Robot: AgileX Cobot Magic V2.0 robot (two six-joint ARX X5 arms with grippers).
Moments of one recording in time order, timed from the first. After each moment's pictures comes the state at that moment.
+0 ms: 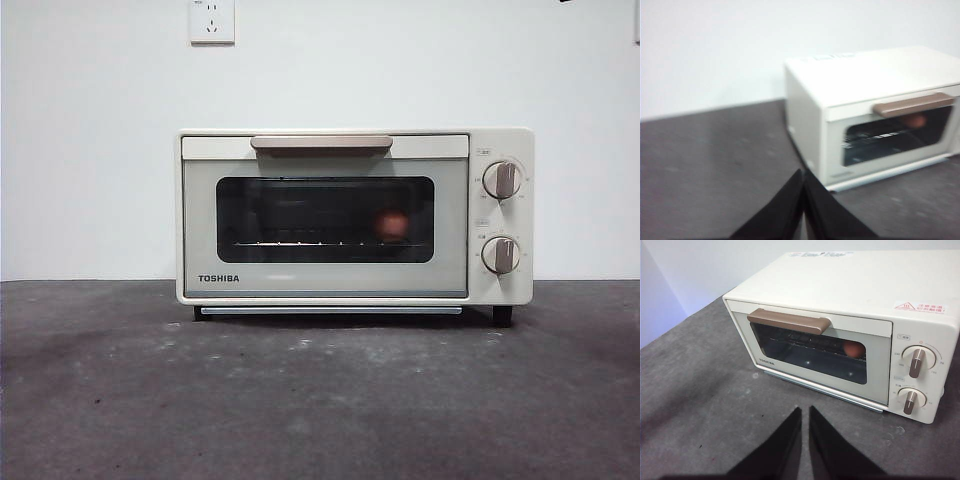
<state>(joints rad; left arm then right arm) -0.07 0.41 0.58 -0.28 0.23 0.07 0.48 0.62 0.70 -0.35 -0.15 0.20</state>
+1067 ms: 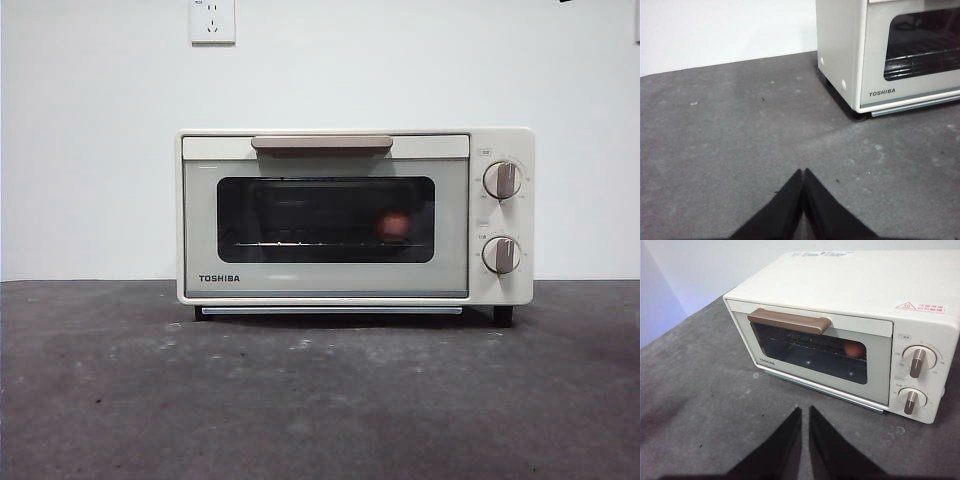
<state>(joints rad) 0.00 0.00 0.03 -0.17 0.20 0.12 0.48 0.62 0.70 -0.35 -0.15 0.20</state>
